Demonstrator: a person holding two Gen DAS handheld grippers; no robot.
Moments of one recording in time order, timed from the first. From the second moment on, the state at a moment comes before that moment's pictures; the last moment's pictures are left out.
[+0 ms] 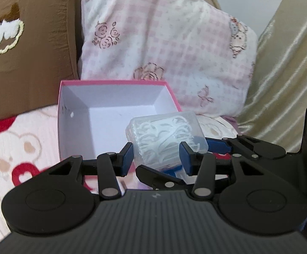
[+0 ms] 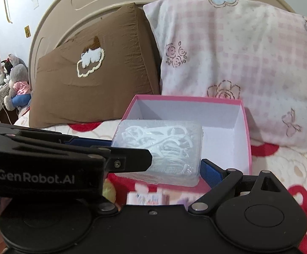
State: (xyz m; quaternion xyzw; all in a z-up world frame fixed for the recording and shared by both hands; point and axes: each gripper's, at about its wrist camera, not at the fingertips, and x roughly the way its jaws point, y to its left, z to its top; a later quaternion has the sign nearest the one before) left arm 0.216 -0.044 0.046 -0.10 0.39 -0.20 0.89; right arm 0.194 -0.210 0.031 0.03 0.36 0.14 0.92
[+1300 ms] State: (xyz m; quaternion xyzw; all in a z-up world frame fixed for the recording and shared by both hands) left arm 0.415 -0.064 -0.094 -0.18 0.50 -0.15 0.84; right arm 0.396 -0.261 -0.090 0.03 0.45 0.14 0.88
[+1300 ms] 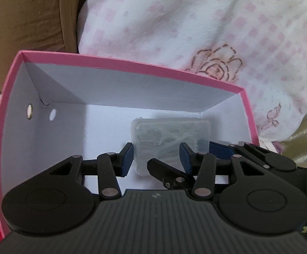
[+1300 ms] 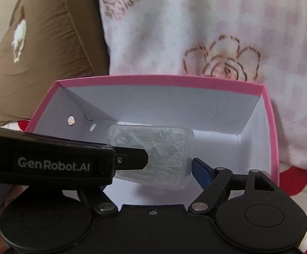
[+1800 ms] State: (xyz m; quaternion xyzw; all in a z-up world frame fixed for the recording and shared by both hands) left arm 0.442 -0.068 -0.112 -0.21 0.52 -0.11 0.82; right arm 0.424 -0.274 -0.102 0.06 0.48 0.11 0.87
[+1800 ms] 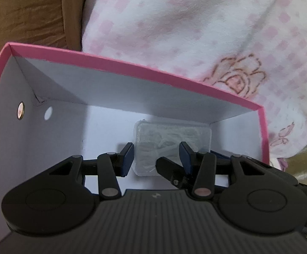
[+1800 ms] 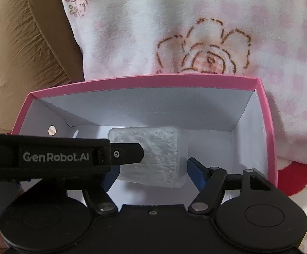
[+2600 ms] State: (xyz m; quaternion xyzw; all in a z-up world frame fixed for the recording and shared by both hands) left arm 0.446 -0.082 -0.116 -0.23 0.53 -0.06 0.82; right arm 0.421 -0.270 -0.103 0.01 0.48 0.05 0.88
